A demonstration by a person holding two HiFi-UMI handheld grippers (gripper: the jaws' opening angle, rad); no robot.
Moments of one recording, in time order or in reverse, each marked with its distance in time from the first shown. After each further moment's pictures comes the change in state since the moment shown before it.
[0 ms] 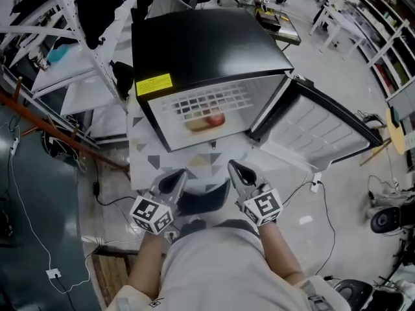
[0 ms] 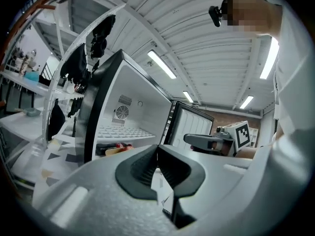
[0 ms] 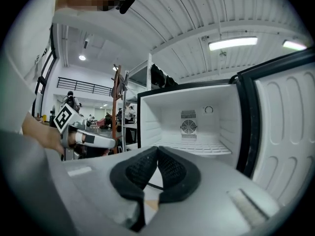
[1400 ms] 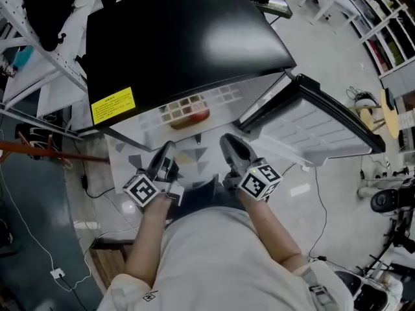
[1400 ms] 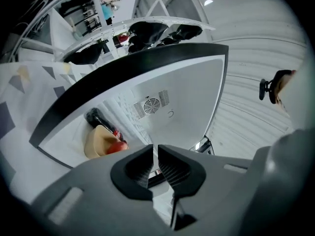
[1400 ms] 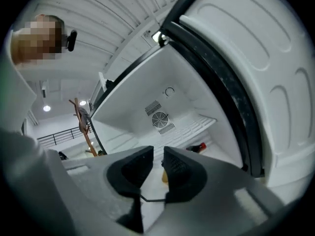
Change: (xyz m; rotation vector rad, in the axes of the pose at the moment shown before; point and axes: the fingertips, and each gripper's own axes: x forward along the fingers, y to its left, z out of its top) left arm 0.112 0.090 -0.020 -0.736 -0.200 0.016; right arm 0.062 -0.114 -0.039 0.596 -0.046 -0.083
